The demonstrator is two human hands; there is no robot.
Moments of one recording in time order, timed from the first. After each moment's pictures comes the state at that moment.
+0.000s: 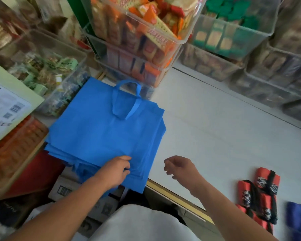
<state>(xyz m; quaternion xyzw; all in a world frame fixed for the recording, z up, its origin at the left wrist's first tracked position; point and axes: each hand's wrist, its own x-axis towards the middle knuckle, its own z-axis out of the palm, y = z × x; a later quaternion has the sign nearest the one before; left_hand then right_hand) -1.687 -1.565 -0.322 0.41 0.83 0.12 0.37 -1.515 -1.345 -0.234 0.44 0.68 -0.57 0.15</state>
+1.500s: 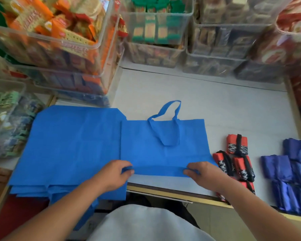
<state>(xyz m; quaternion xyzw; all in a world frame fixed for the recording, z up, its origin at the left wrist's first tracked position) -1.651 -1.469 -0.278 0.46 0.78 0.10 0.40 -1.358 -1.261 -0.247 0.38 0.83 -0.33 0.25</state>
